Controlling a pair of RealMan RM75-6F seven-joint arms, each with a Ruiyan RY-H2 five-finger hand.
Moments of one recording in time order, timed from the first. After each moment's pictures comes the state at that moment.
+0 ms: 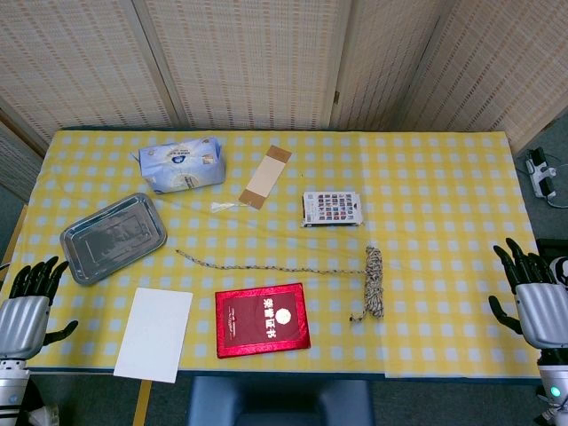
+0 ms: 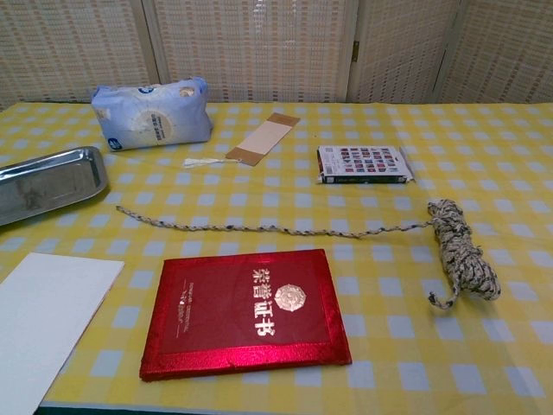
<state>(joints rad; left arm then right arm) -0.12 -1.12 -0.06 -1.68 1.42 1.43 0.22 0.08 -1.08 0.07 -1.61 -1.49 1.46 -0.05</state>
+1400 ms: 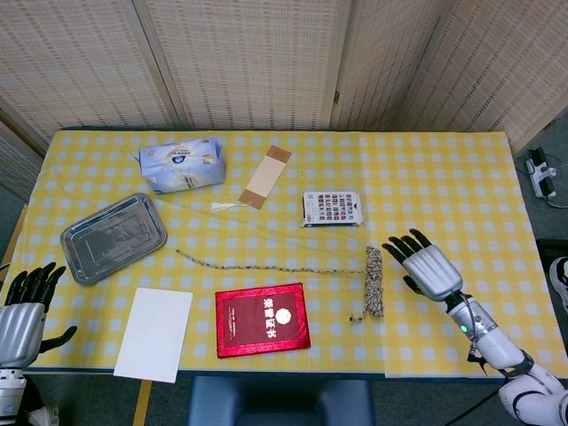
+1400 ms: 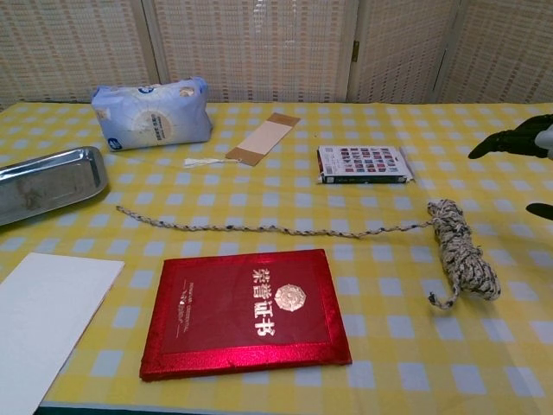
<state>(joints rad) -0.09 -1.10 -0.03 -1.71 1.45 1.47 0.19 0.48 -1.30 0.06 -1.31 -1.65 1.04 -0.13</state>
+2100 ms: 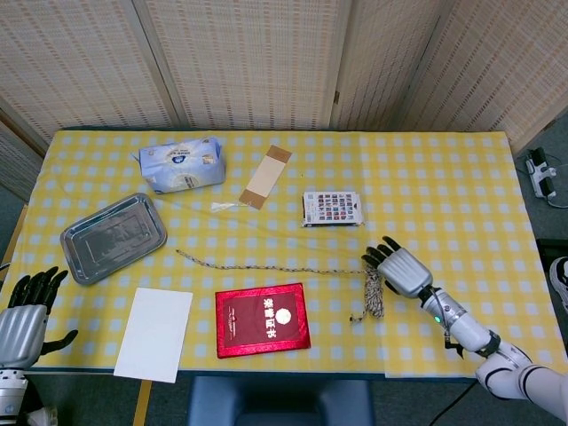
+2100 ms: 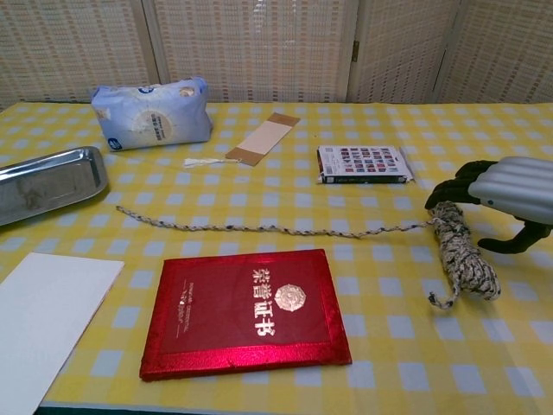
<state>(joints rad) -0.10 -1.10 -0.03 -1.71 1.43 1.43 0.19 0.59 -1.49 -0.03 -1.02 -1.71 0.98 -0.03</state>
